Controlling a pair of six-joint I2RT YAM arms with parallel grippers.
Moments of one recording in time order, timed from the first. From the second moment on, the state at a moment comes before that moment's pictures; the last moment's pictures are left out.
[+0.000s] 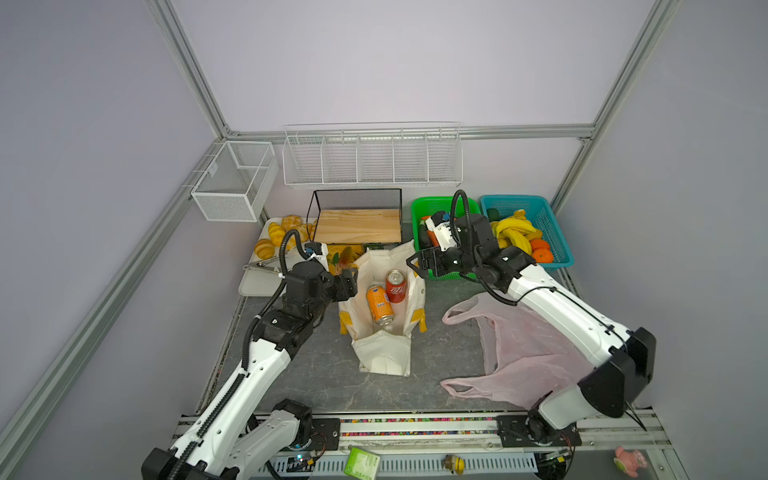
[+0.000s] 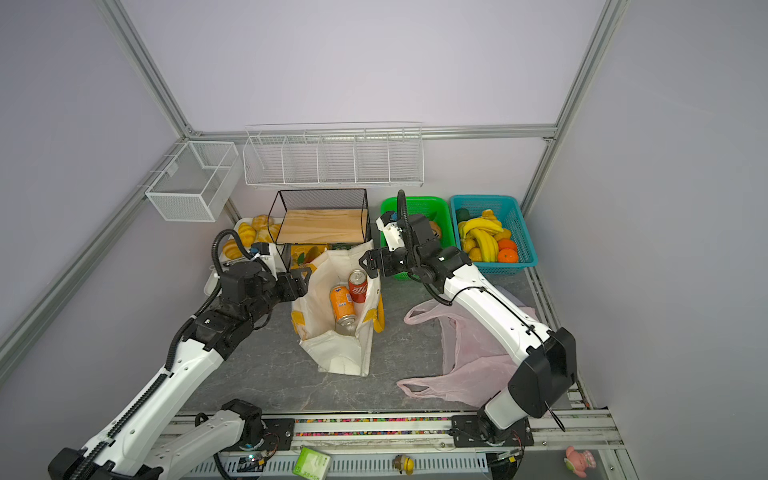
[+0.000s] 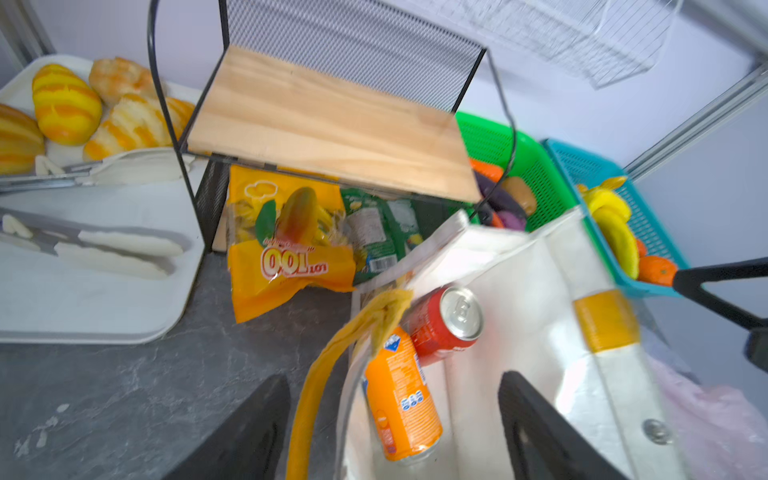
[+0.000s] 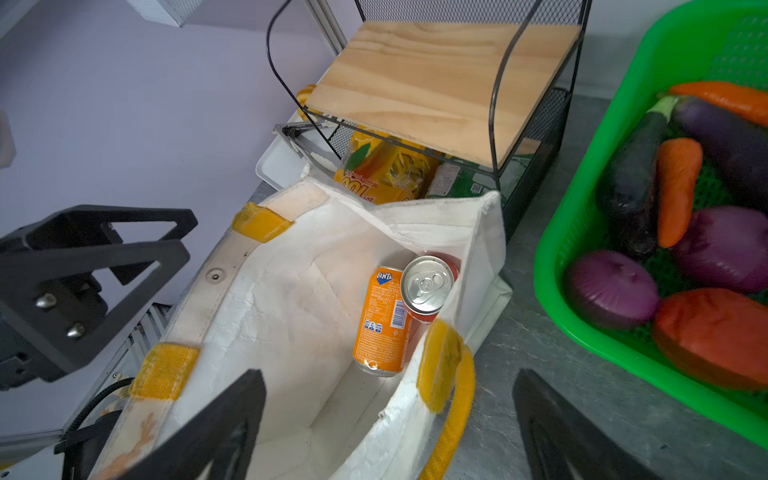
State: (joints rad) left arm -0.41 0.94 0.89 -0.33 -0.03 -0.44; right arm 0.62 1.51 1.48 -0.57 -0.25 0.28
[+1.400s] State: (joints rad) left arm -0.60 1.13 1.08 -0.17 0.13 -0.36; right arm 0.37 1.44 0.78 -0.77 0.18 0.46
